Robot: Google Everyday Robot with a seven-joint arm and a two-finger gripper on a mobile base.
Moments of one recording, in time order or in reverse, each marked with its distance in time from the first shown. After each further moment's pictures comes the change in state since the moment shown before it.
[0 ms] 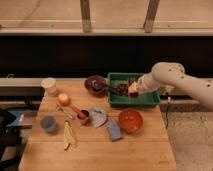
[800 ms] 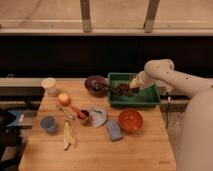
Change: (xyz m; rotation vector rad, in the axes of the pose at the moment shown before) arm -0.050 -0.052 0.063 0.138 -0.003 0.070
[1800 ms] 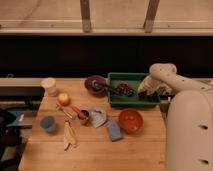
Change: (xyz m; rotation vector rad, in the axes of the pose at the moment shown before) arm 0.010 -0.068 0.046 0.066 0.094 0.183
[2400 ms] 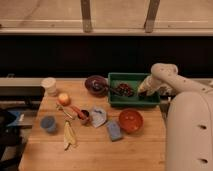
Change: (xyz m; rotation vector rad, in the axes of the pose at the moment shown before) arm 0.002 -0.015 0.006 -0.047 0.033 0.064
